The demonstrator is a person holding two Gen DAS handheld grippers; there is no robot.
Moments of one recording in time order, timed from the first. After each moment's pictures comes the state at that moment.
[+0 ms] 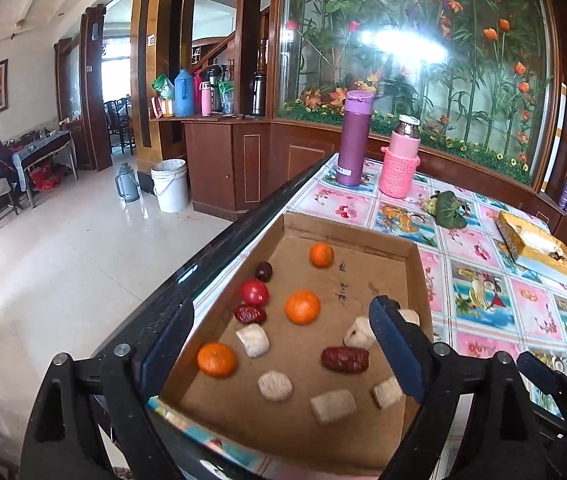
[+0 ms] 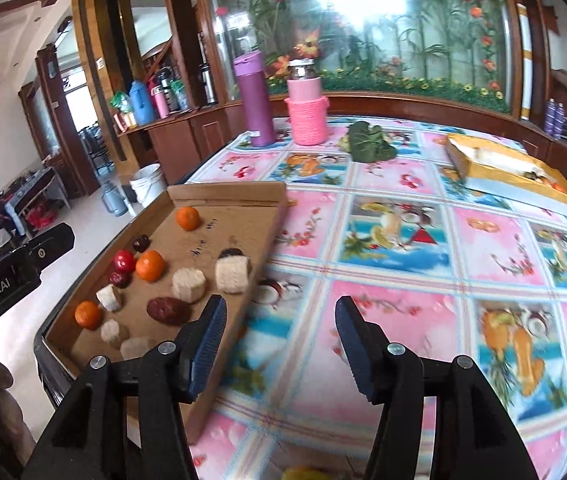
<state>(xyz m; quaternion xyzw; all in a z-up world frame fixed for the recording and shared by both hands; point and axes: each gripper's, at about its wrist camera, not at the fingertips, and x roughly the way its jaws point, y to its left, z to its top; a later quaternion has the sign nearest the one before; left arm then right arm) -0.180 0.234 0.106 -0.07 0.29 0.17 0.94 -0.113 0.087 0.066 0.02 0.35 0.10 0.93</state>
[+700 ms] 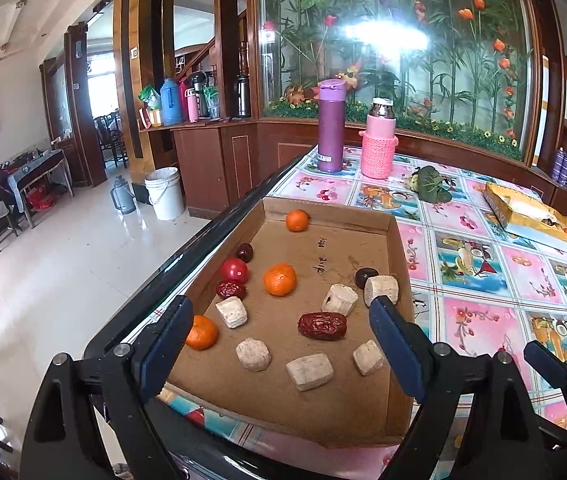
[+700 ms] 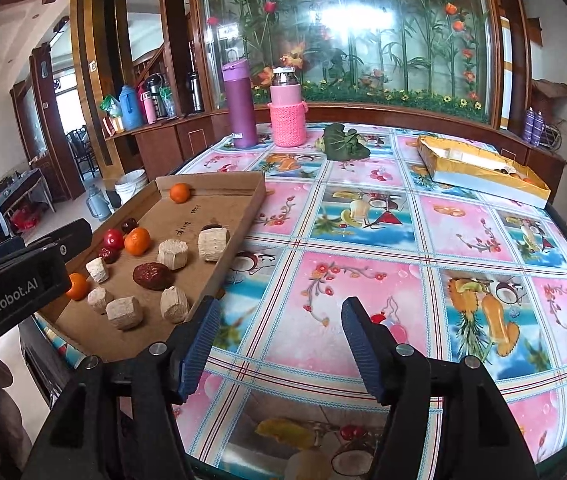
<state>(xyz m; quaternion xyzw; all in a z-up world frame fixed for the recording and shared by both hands) -0.194 0.198 0.097 -0.03 0.29 0.15 0.94 -0.150 0.074 0.056 0.01 0.33 0.08 0.94</state>
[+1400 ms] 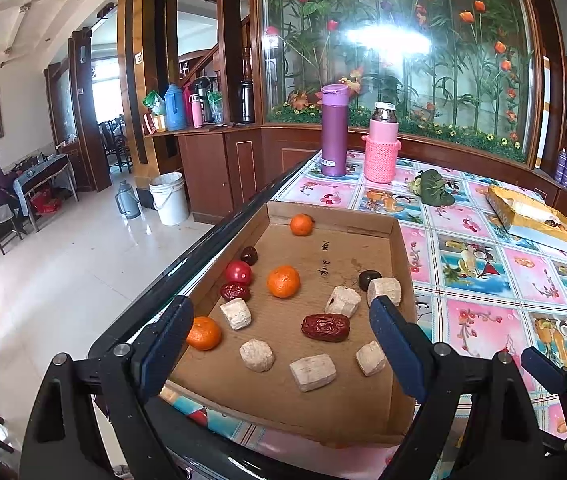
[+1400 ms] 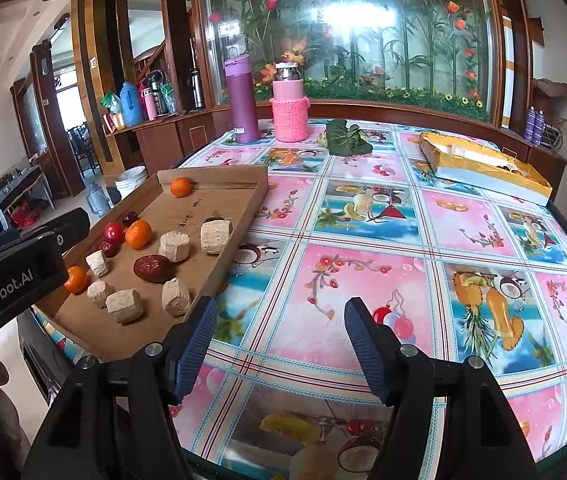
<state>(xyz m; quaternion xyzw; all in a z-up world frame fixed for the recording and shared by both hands) -0.200 0.199 0.100 -0.03 0.28 0.16 0.95 -0.151 0.078 0.050 0.00 0.33 0.08 0.94</state>
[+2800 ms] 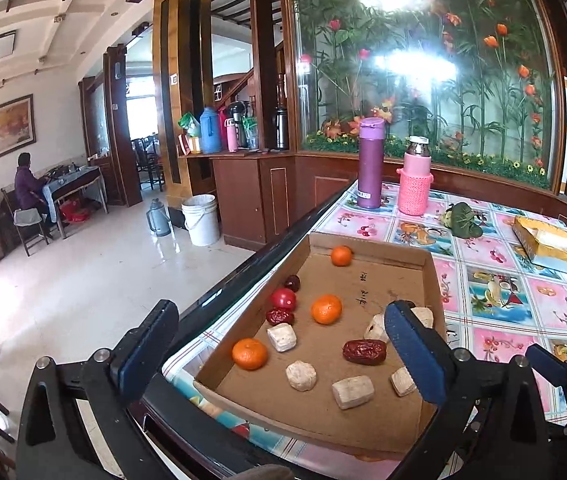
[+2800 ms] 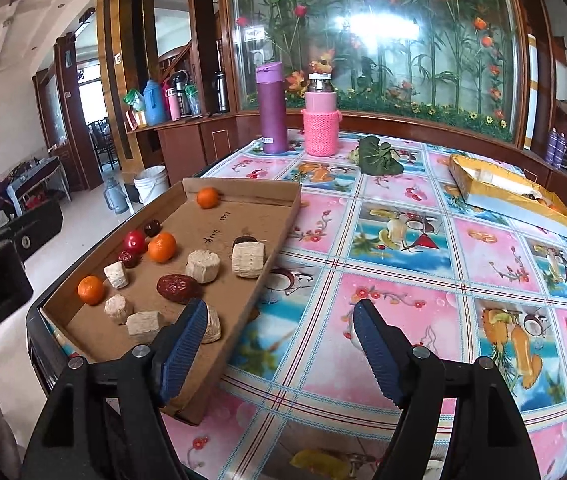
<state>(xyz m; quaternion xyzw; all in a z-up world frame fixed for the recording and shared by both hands) -0.217 0.216 0.112 -0.03 0.23 0.22 0.95 -0.134 0.102 0.059 -0.02 0.31 0.12 0.94</state>
